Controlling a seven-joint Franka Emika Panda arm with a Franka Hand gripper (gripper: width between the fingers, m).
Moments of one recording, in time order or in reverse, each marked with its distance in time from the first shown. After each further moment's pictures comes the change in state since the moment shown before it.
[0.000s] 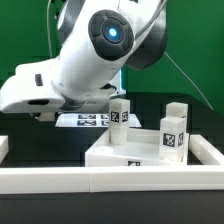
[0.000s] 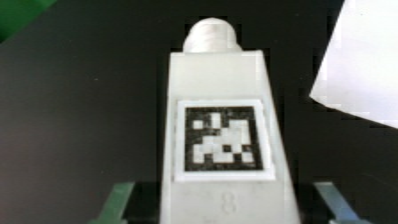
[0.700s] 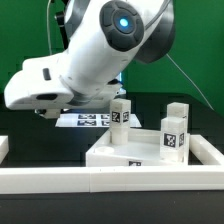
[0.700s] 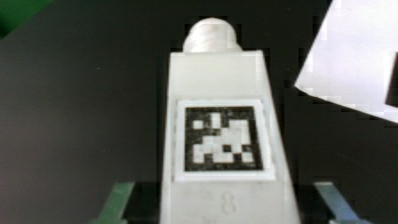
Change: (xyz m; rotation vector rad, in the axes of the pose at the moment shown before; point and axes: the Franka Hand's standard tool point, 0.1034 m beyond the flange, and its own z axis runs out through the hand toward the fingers) arm 0.006 -0.004 -0.026 -0.023 0.052 0.004
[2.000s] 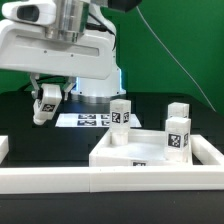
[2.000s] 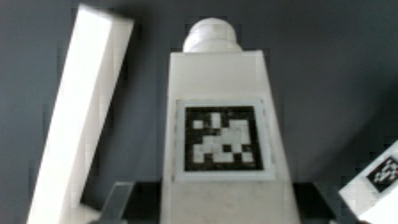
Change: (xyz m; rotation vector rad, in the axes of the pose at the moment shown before) arm 0.003 0.037 -0.070 -0.038 0.872 0.107
